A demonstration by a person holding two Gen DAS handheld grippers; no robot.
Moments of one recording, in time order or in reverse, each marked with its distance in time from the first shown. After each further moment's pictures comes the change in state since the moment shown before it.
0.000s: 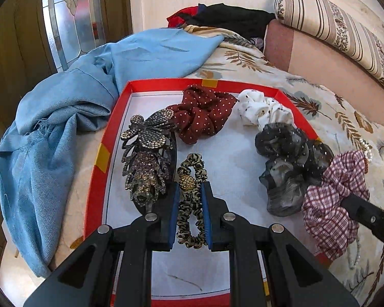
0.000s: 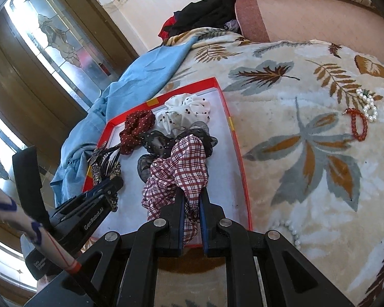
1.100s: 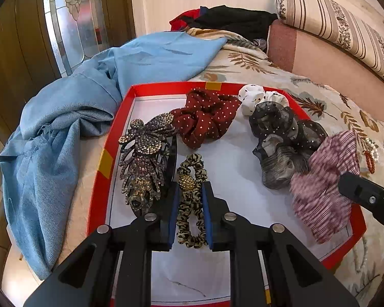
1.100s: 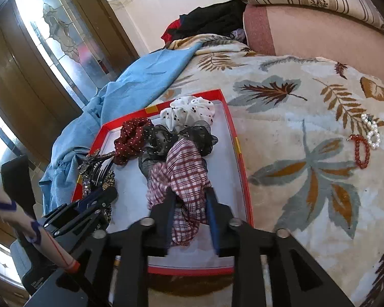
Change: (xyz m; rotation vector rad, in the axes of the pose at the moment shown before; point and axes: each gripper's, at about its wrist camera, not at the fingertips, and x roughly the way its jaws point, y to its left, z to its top) left arm 0.001 0.000 0.002 0.015 -0.029 0.037; right arm 0.012 0.014 0.015 -0.072 -0.032 -0.054
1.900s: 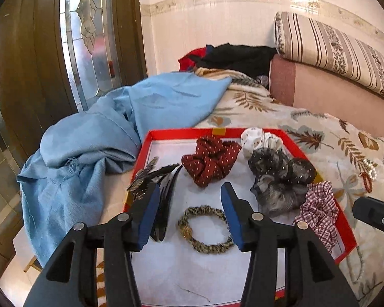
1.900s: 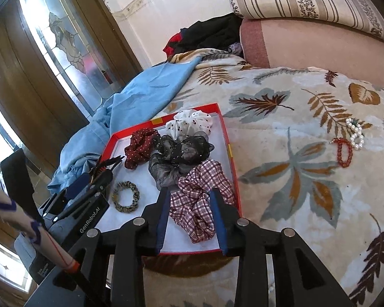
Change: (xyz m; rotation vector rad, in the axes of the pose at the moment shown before) left arm -0.042 0.000 0.007 -0.001 -0.218 0.056; right arm -0.041 -0.003 -0.008 0.010 -0.060 0.010
